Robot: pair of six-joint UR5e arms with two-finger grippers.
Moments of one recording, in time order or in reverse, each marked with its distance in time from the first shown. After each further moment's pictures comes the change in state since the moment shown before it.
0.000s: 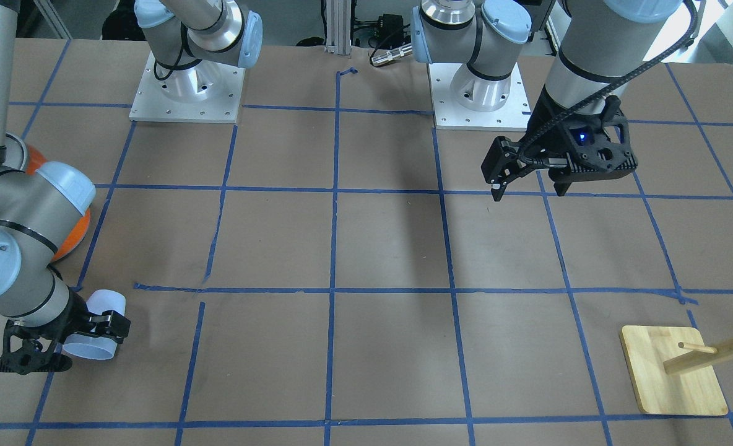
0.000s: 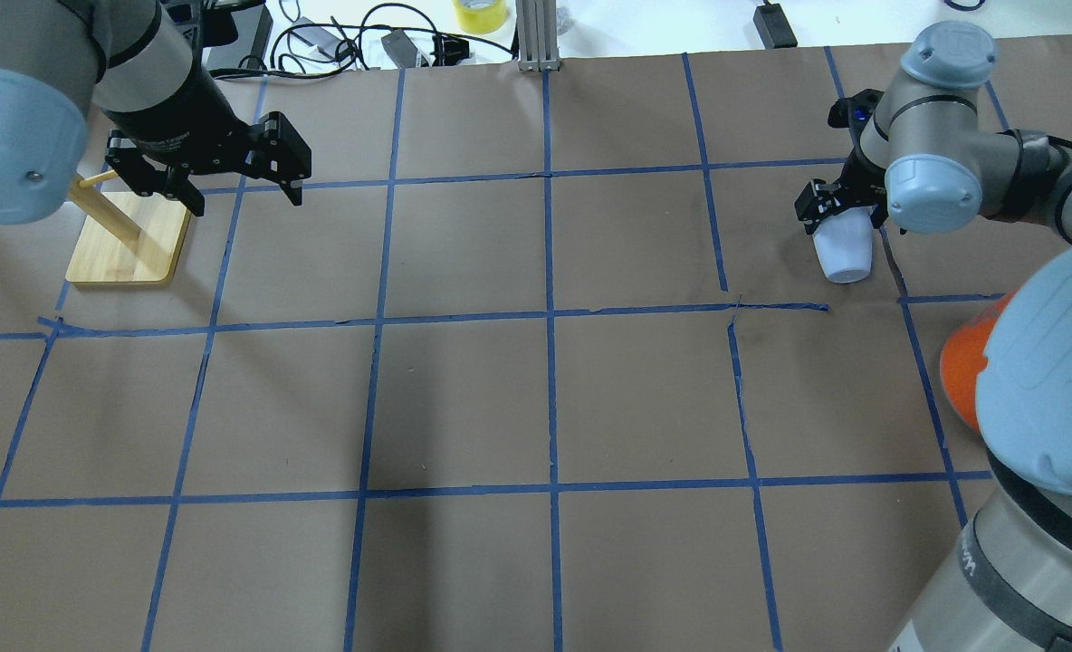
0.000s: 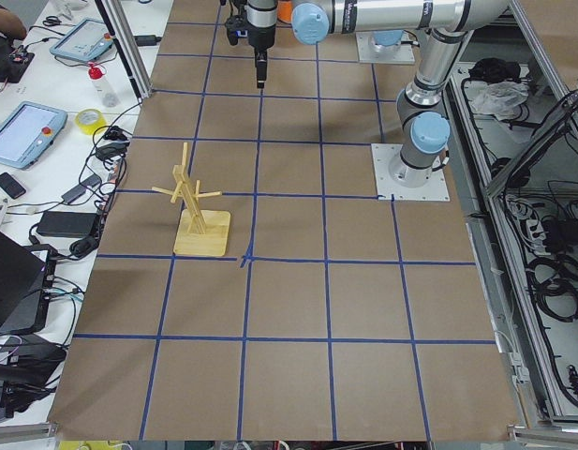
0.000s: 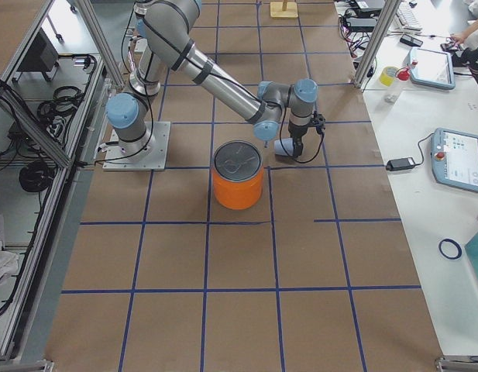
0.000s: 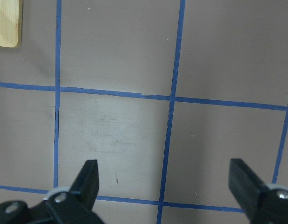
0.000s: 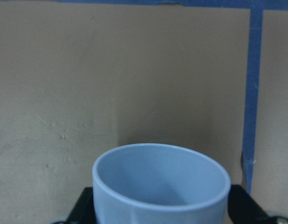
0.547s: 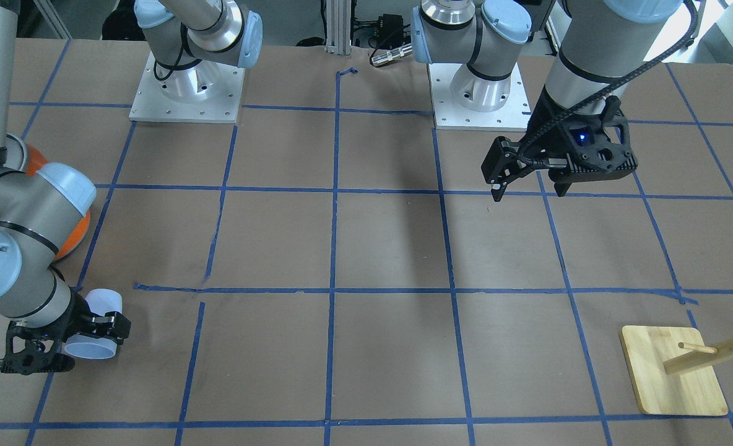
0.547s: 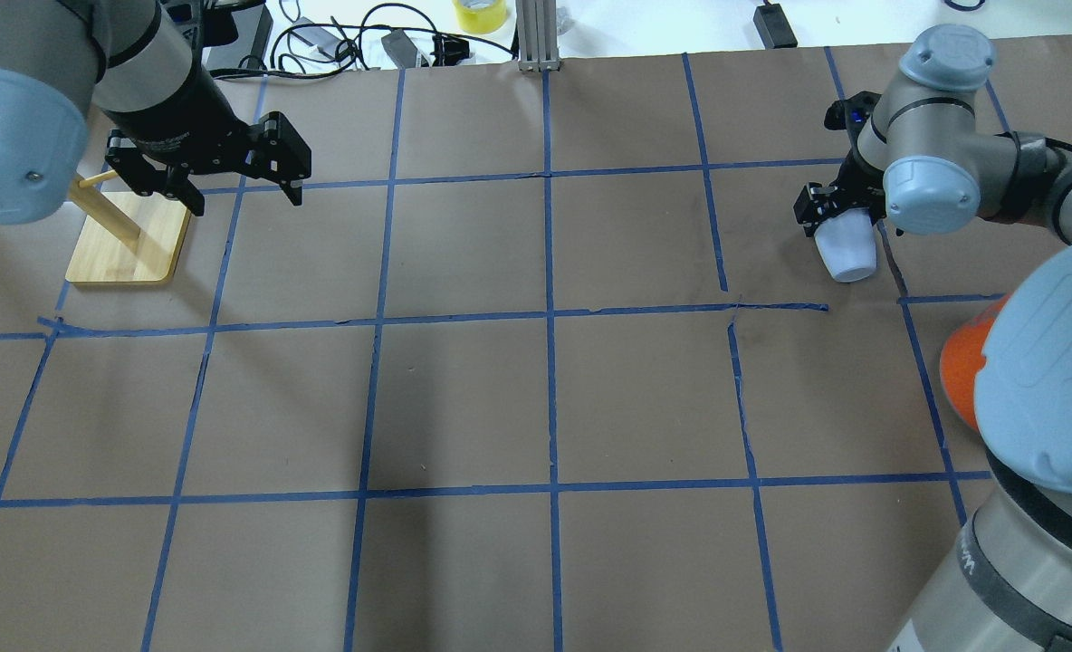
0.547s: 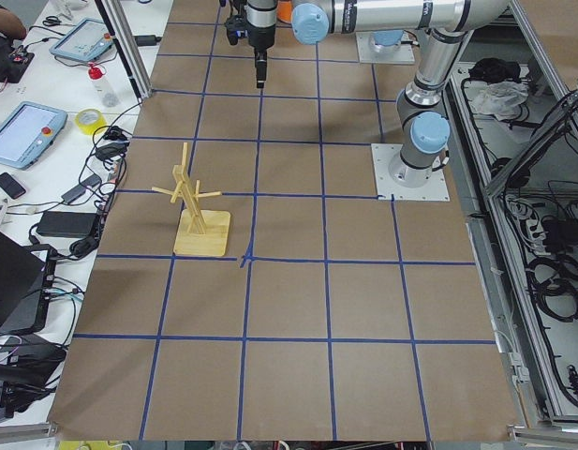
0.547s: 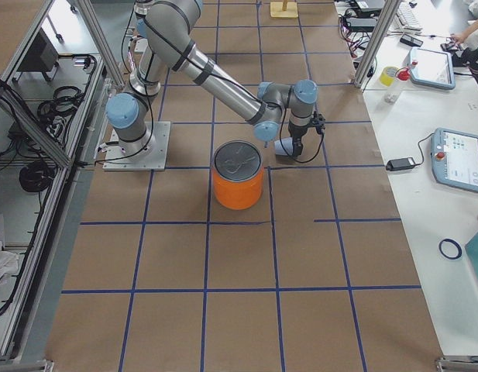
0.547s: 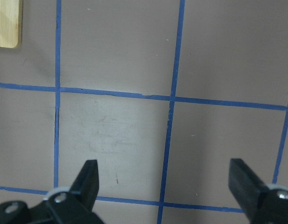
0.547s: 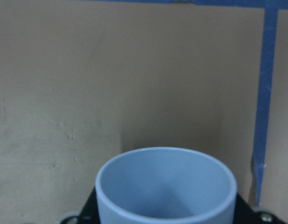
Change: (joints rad) left arm 0.000 0.000 0.000 0.001 0.000 0.002; right arm 0.002 -0.011 -0.001 0.006 0.008 -0.017
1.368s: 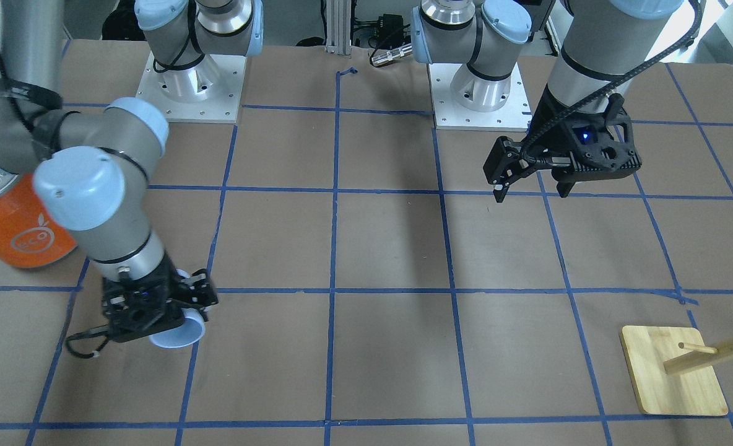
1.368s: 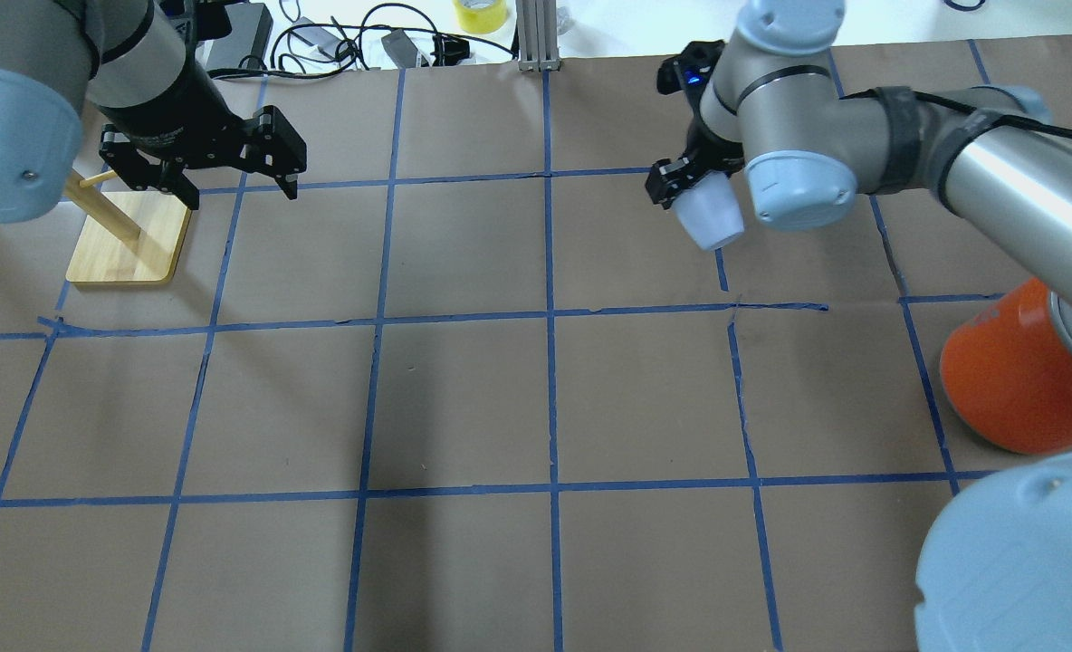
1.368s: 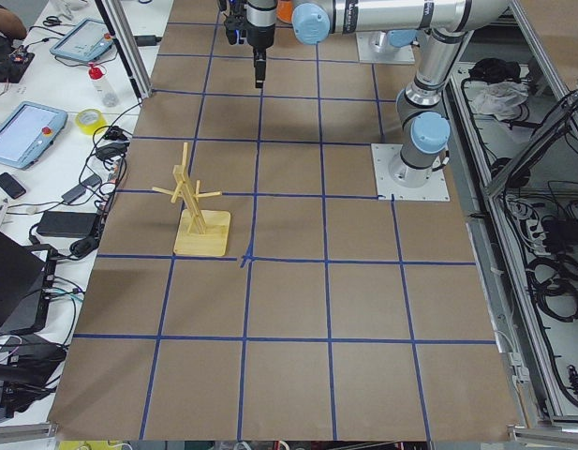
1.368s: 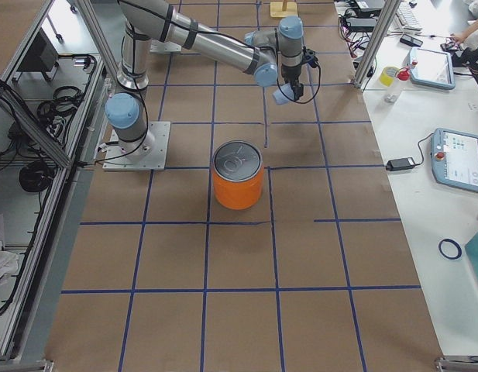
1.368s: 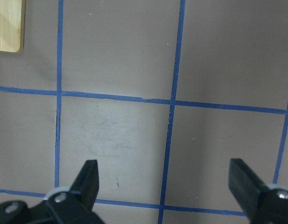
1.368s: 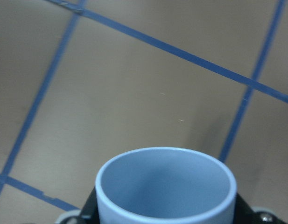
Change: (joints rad) left arm 0.010 0.002 0.001 0.015 0.003 0.003; right arm 0.380 -0.142 -0.012 -0.004 0.079 -0.063
